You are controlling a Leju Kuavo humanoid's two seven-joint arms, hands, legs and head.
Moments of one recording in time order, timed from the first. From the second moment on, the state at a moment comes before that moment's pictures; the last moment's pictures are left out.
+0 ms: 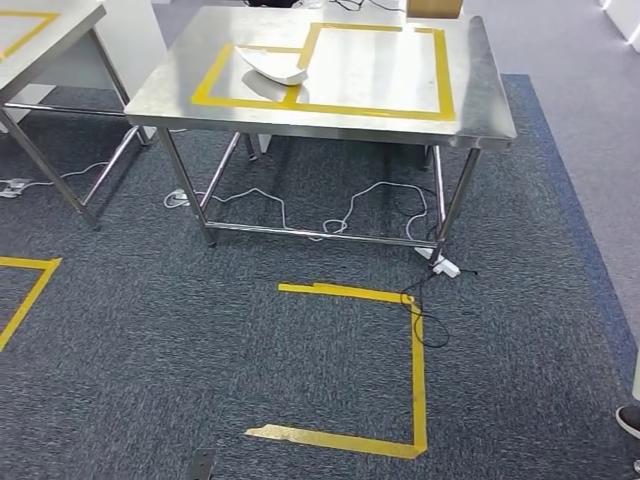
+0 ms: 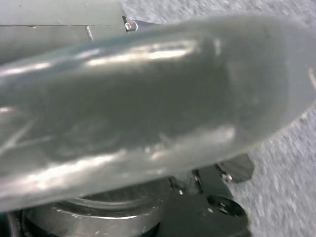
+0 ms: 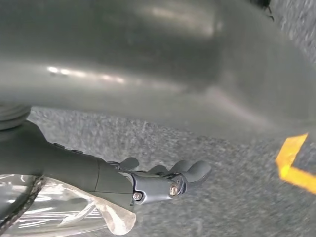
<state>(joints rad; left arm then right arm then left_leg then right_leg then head) -0.11 -0.27 1.21 -0.23 -0.93 0.34 -0.31 -0.01 0.21 -0.61 -0.22 0.94 -0.38 -0.25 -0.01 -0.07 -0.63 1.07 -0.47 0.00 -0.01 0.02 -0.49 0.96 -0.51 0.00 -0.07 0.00</state>
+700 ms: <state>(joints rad) -0.11 -0.27 1.19 -0.23 -0.96 0.34 -0.30 0.00 0.20 -0.57 -0.21 0.98 -0.34 -0.20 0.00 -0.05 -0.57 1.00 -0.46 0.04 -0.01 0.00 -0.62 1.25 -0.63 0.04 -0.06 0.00</state>
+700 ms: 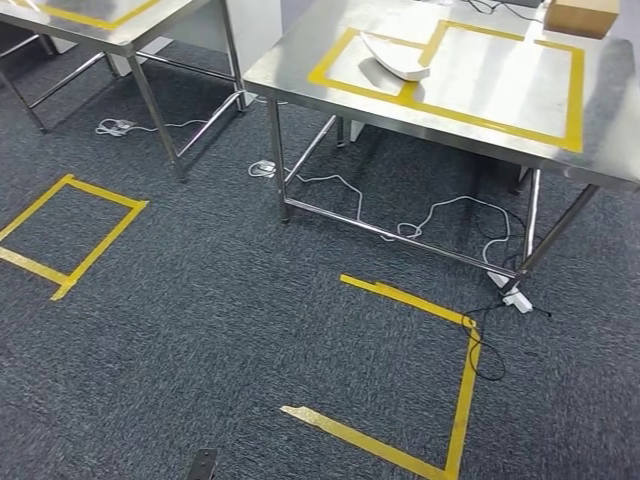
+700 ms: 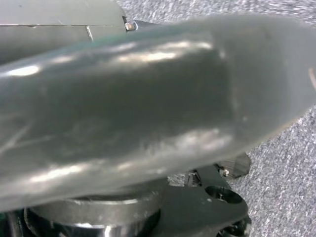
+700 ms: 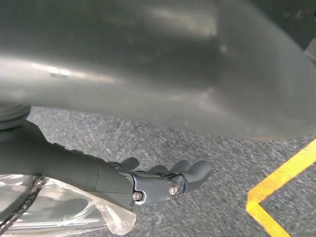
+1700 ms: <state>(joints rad) -0.10 -0.27 1.17 -0.23 -0.95 0.31 -0.32 -0.02 0.20 -0.53 -0.20 1.06 -0.28 -0.16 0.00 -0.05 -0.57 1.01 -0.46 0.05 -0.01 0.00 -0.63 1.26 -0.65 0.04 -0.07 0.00</state>
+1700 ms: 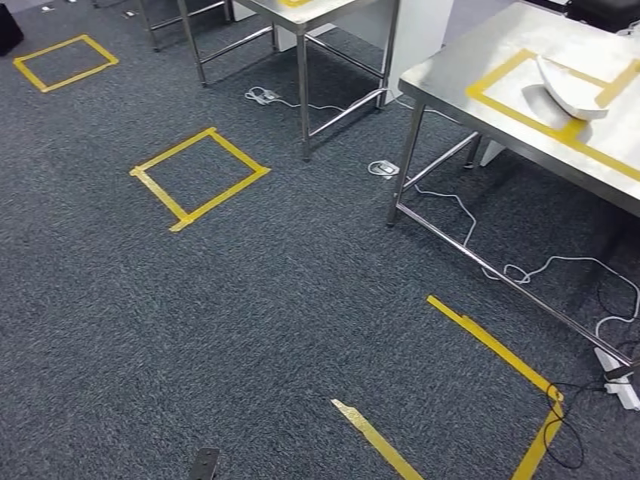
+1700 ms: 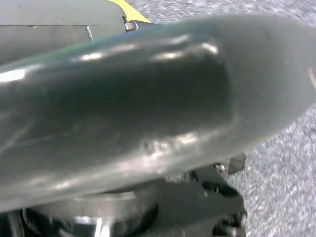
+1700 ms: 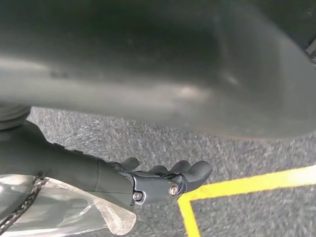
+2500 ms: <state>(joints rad) -0.08 -0.25 1.17 -0.23 -0.99 0.34 -0.30 -0.03 0.22 -0.50 -0.20 1.09 -0.30 -0.17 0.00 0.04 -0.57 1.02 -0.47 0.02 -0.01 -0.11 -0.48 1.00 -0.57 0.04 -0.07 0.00</state>
